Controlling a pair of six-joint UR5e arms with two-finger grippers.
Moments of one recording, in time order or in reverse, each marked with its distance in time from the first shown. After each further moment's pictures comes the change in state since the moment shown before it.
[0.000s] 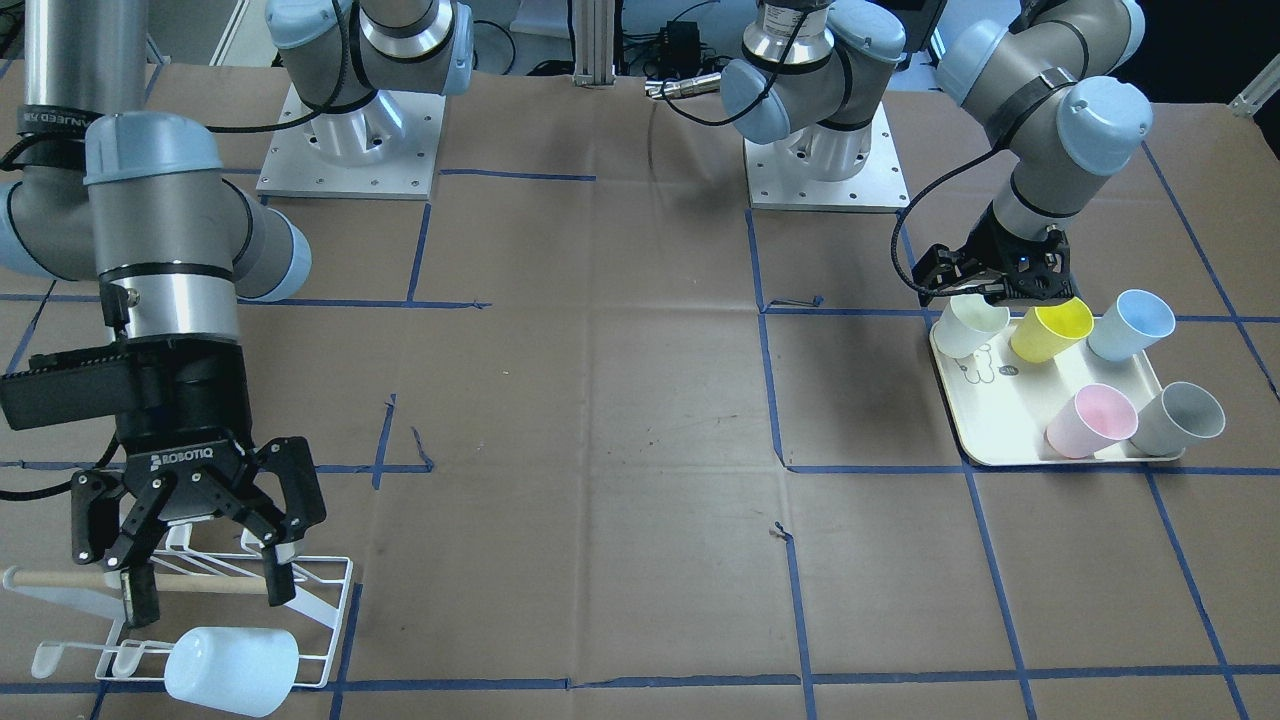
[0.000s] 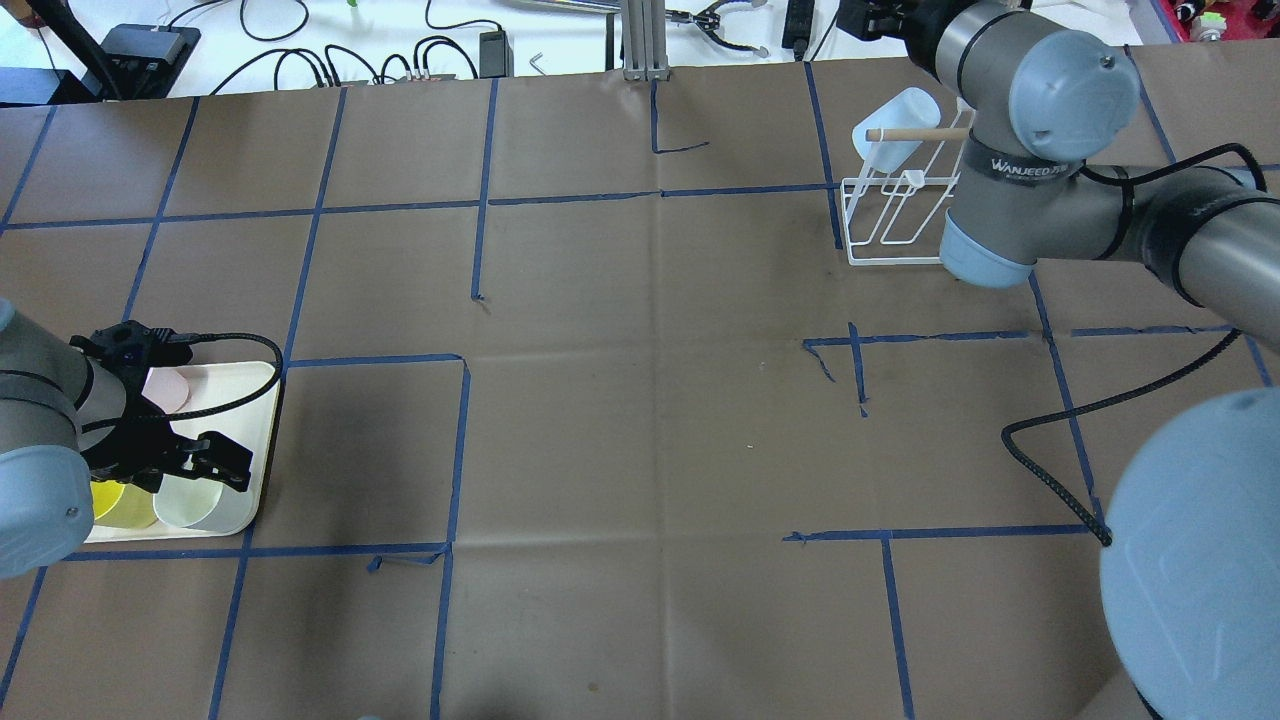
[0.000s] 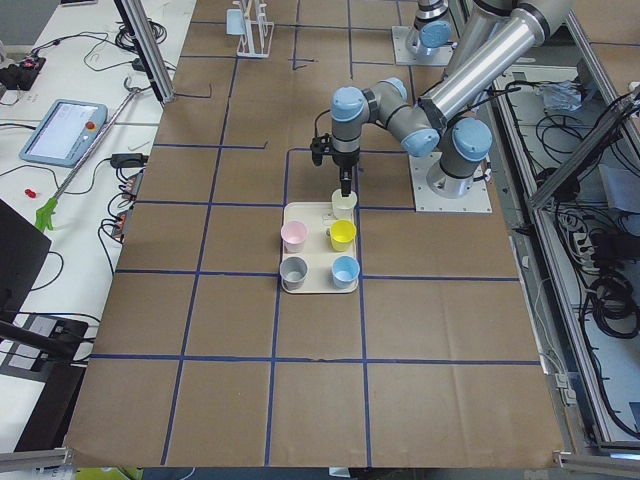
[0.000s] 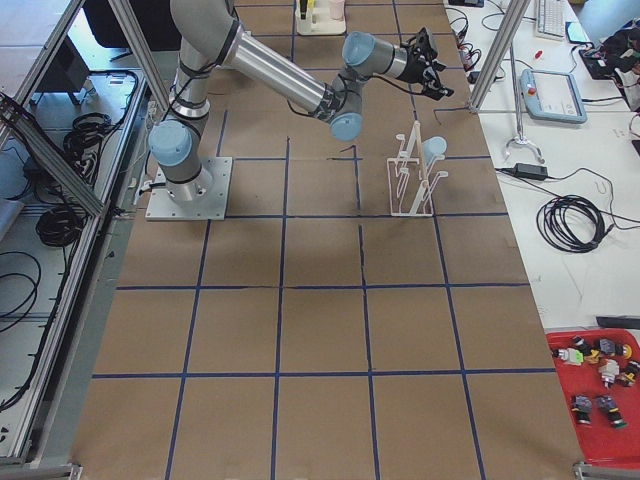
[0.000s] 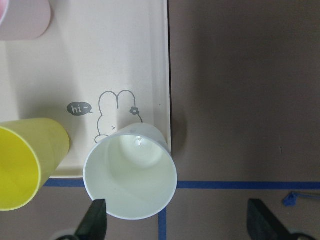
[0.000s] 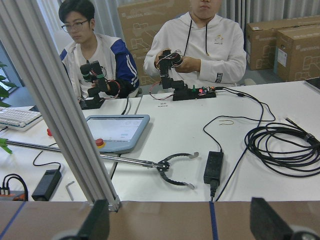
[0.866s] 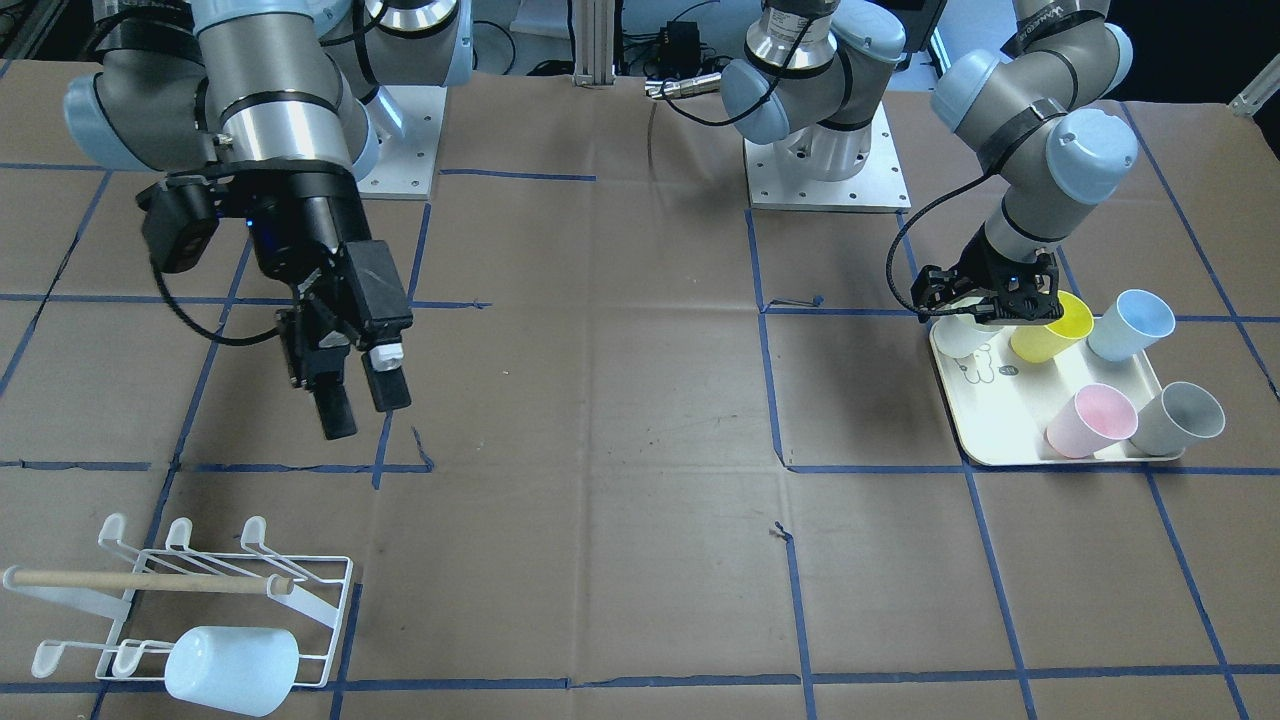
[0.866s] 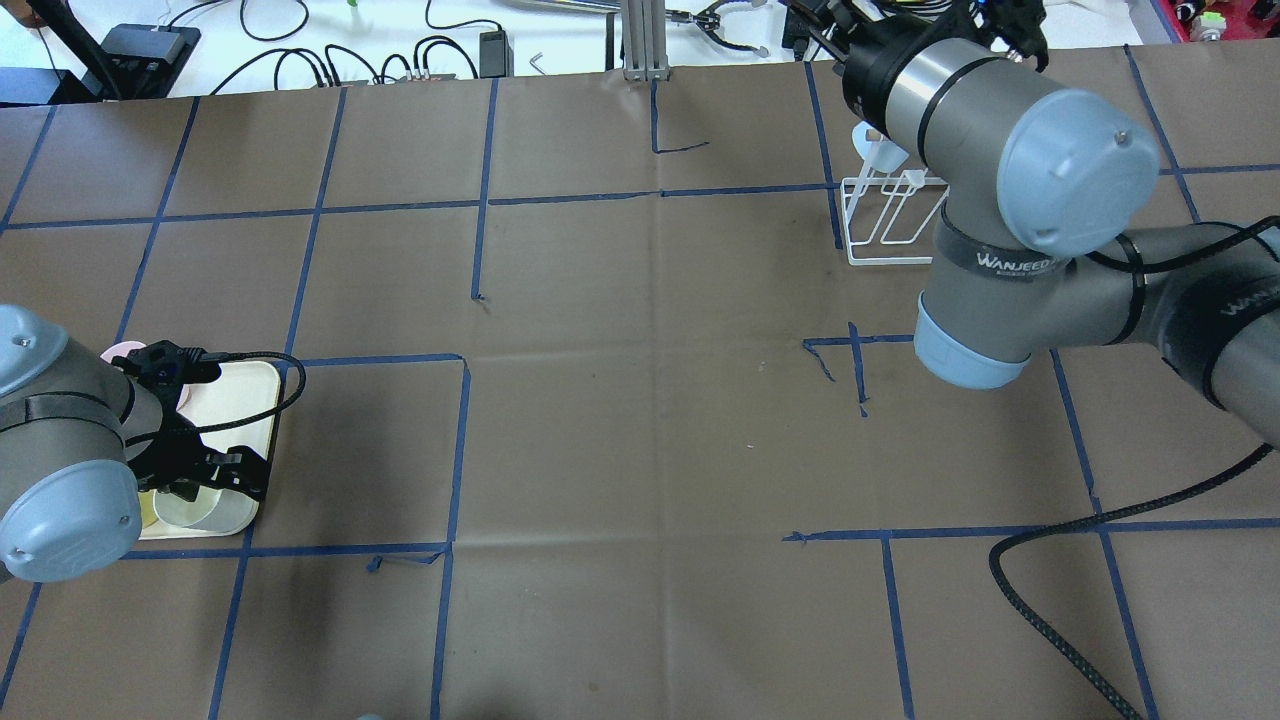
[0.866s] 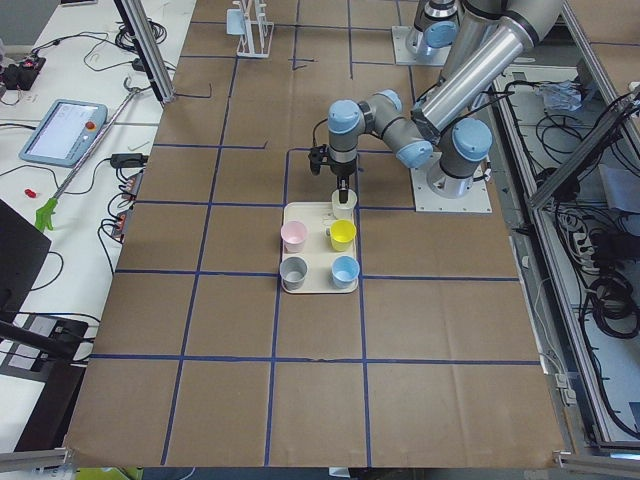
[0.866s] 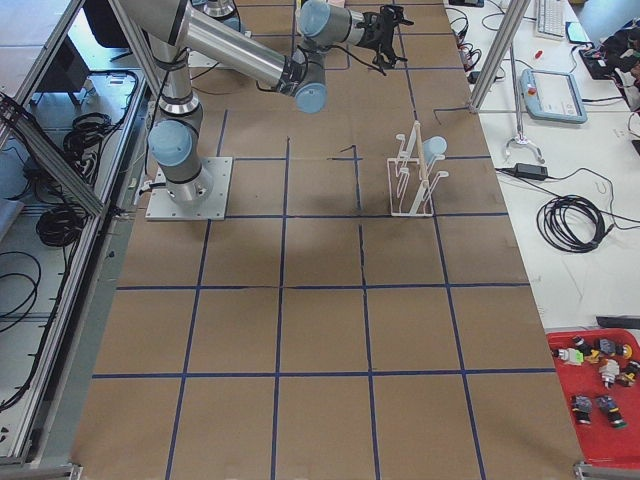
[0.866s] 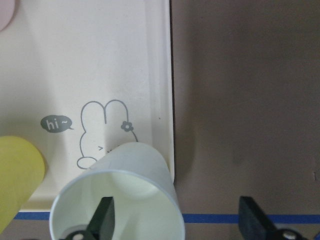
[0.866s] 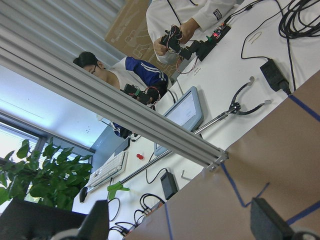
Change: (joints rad) left arm 0.001 -0.056 -0.014 0.050 0.006 0.002; right arm 0.121 -0.218 0.229 -0.050 0.021 0.888
